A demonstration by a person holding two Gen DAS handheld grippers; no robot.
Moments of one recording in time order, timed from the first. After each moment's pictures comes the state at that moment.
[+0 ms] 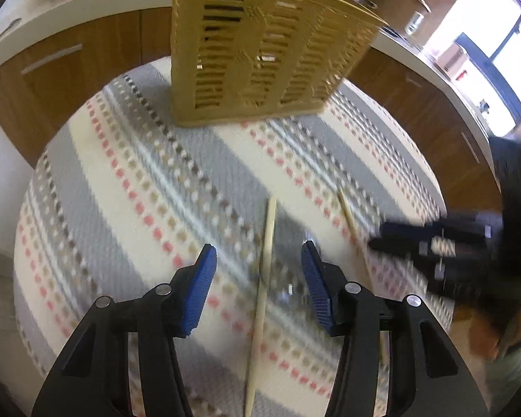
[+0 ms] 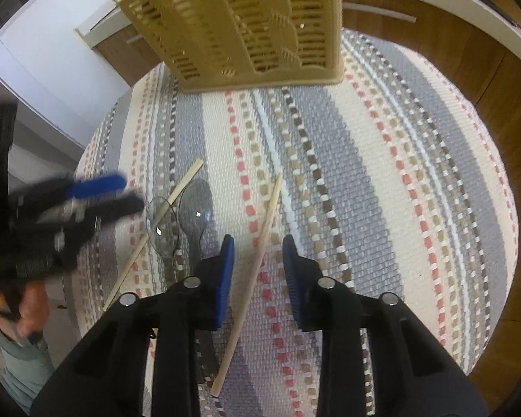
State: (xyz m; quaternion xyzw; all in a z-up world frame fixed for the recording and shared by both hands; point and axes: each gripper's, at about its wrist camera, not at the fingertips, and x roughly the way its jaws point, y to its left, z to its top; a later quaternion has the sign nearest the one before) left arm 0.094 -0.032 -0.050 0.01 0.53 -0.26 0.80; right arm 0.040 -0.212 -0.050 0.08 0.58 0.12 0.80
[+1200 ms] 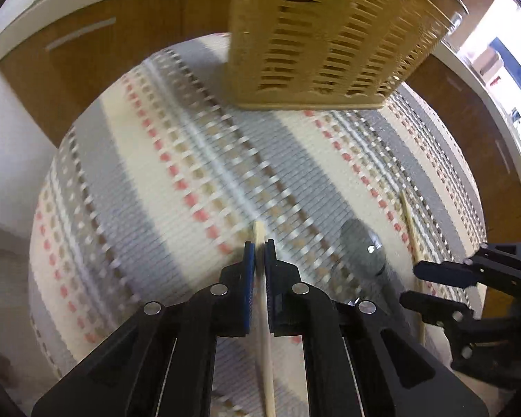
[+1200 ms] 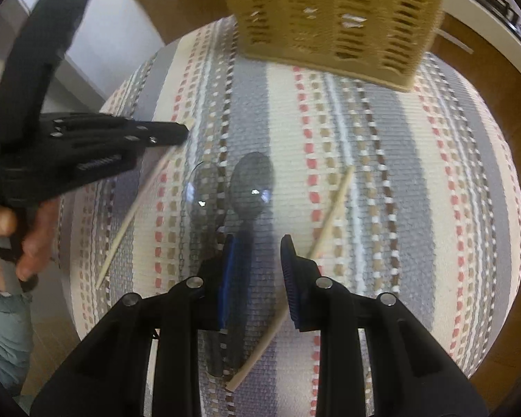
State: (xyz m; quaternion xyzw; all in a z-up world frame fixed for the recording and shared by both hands) left arm 0.104 -0.032 -0.082 0.02 0.56 -0.20 0.81; right arm 0.038 -0.151 -0.065 -0.01 0.60 0.18 0.78
